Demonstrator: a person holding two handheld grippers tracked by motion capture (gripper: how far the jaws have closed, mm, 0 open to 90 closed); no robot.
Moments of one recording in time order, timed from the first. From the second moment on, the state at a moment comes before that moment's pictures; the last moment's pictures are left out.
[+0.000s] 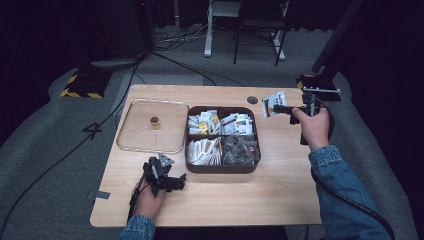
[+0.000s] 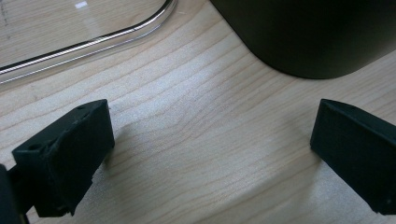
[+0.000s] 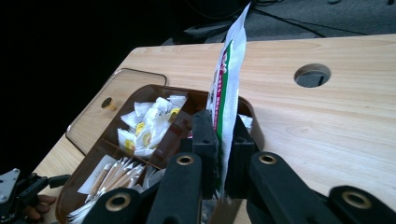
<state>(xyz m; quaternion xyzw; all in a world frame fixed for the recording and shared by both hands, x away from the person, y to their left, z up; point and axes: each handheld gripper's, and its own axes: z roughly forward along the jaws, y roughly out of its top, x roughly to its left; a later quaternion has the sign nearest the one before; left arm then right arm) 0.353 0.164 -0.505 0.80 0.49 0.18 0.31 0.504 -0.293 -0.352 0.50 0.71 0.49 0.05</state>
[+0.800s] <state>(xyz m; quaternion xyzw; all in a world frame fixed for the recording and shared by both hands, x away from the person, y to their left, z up) 0.353 0.164 -0.505 0.80 0.49 0.18 0.31 0.517 -0.363 -0.392 0.56 0.69 0.44 0.08</state>
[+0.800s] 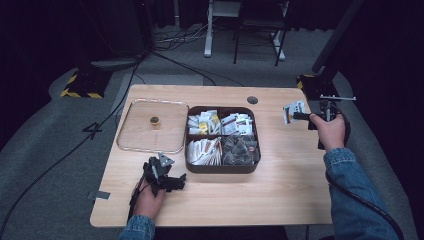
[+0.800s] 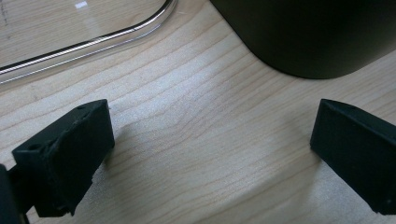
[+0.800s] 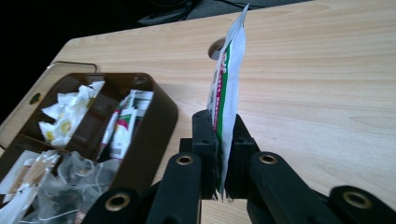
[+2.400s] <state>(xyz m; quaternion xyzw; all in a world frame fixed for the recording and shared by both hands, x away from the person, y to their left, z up) 0.353 0.164 -0.505 0.80 0.49 0.18 0.31 0.518 -0.382 -0.465 0.60 0.70 0.38 0.05</state>
